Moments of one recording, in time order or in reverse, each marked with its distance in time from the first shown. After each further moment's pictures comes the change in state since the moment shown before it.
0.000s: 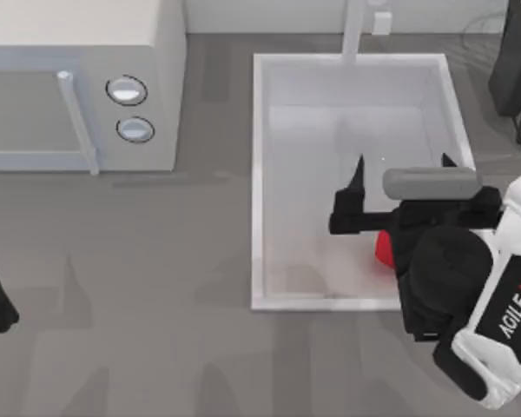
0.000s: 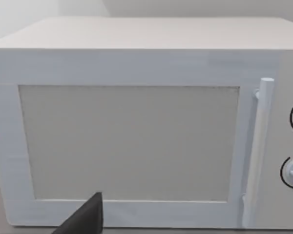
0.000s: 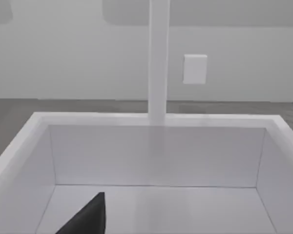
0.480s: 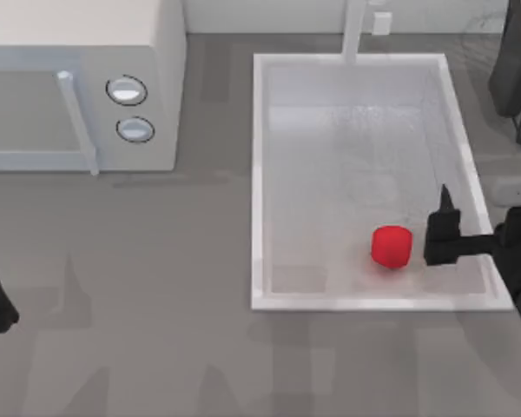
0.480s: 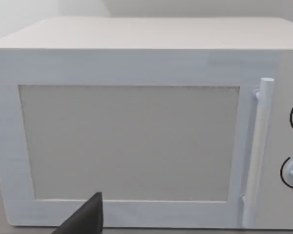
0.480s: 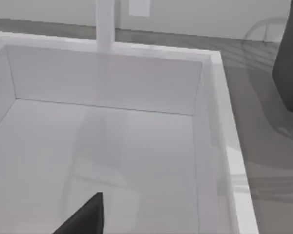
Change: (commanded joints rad) left arm 0.000 0.000 0.000 0.000 0.000 0.000; right arm -0.203 -0.540 -0.322 -0.445 -0.273 0.029
